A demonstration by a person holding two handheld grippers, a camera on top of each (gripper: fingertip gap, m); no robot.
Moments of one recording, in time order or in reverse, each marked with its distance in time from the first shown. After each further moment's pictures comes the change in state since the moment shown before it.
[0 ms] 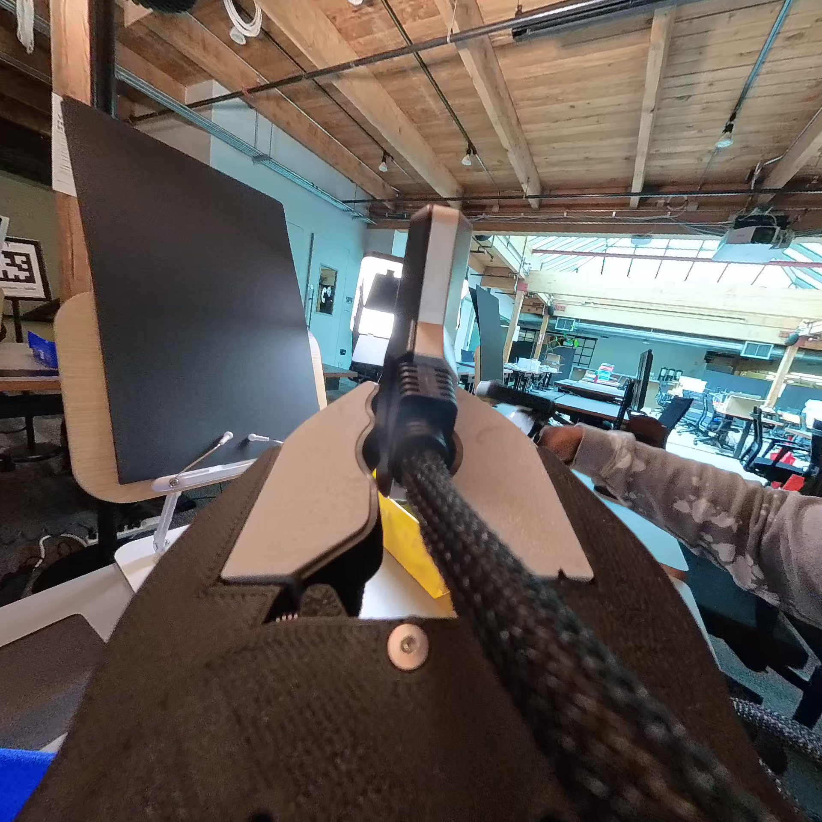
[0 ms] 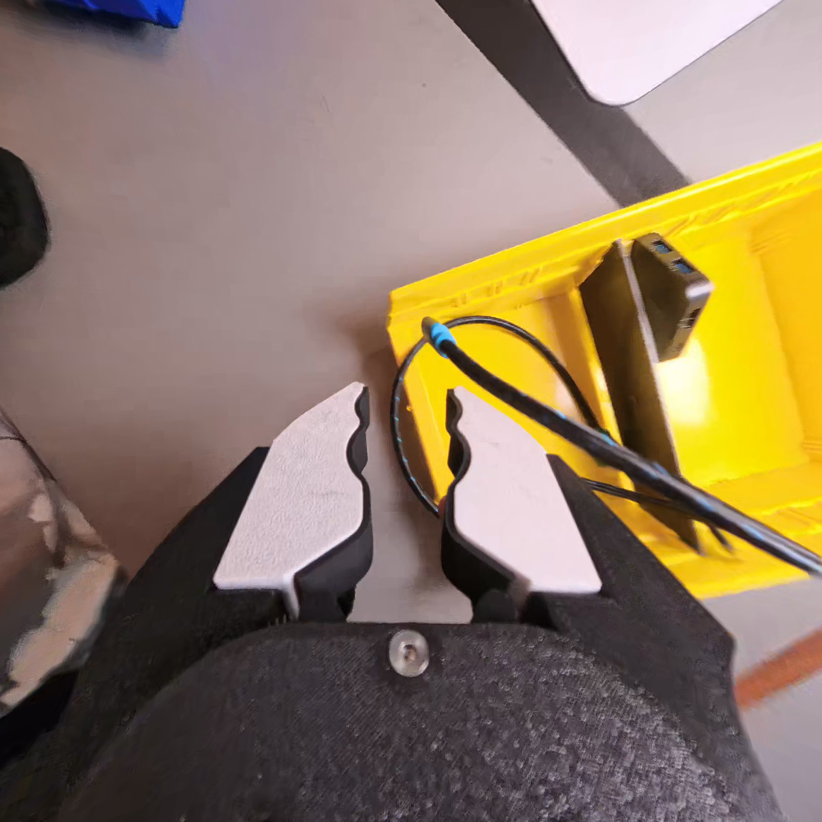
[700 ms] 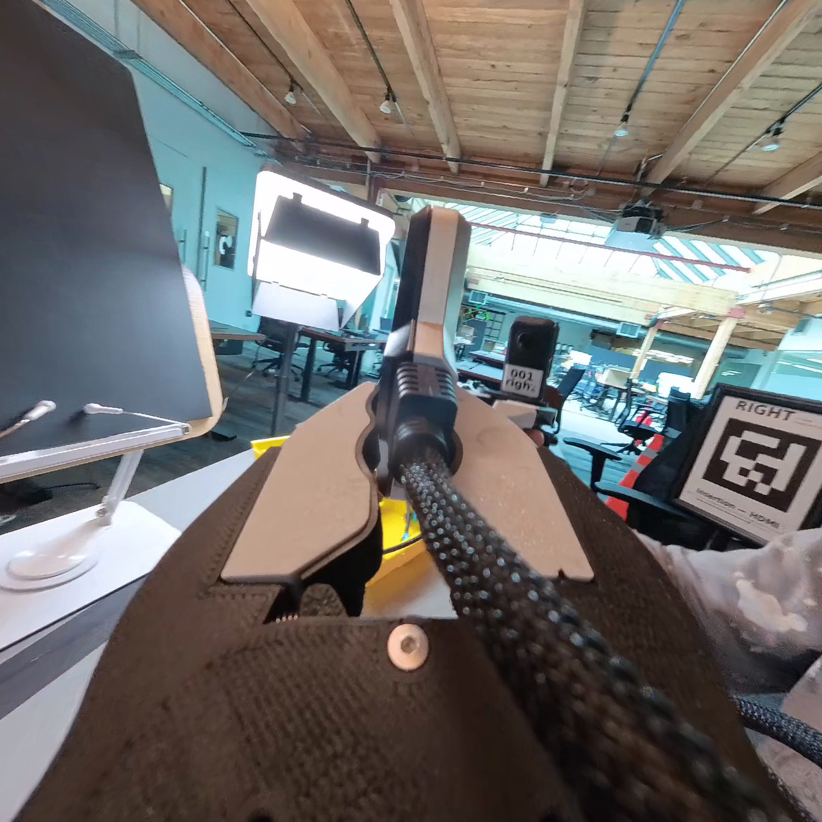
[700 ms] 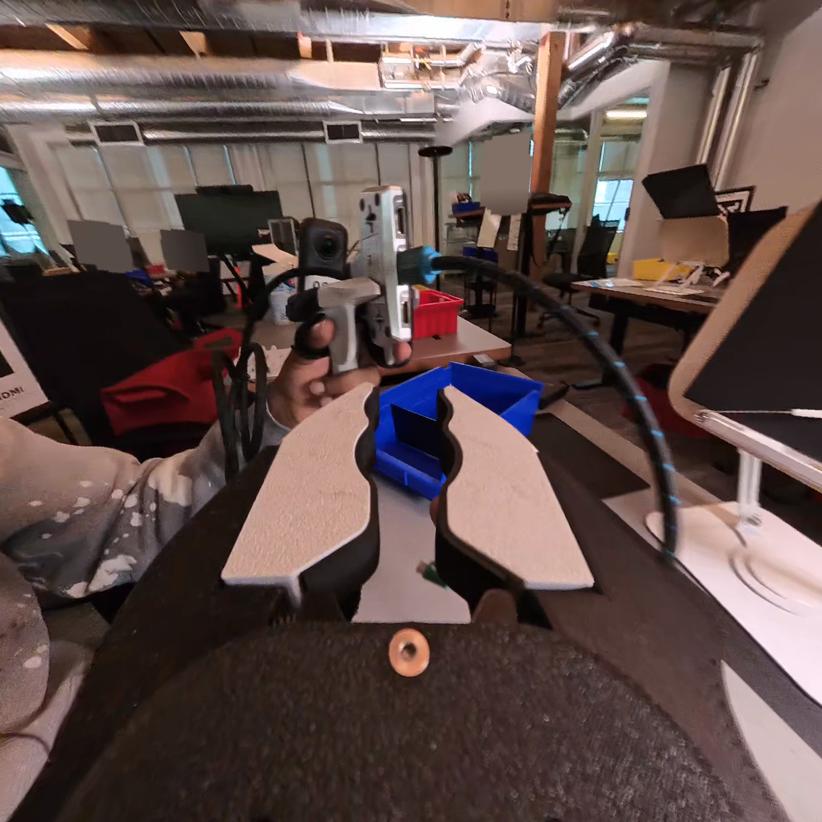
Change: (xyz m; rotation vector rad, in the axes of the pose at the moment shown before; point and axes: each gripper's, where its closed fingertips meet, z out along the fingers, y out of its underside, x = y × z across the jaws) left arm 0.035 0.065 0.057 -0.086 0.201 -0.126; right arm -0.170 -0.142 -0.062 1.128 -0.388 -0.241
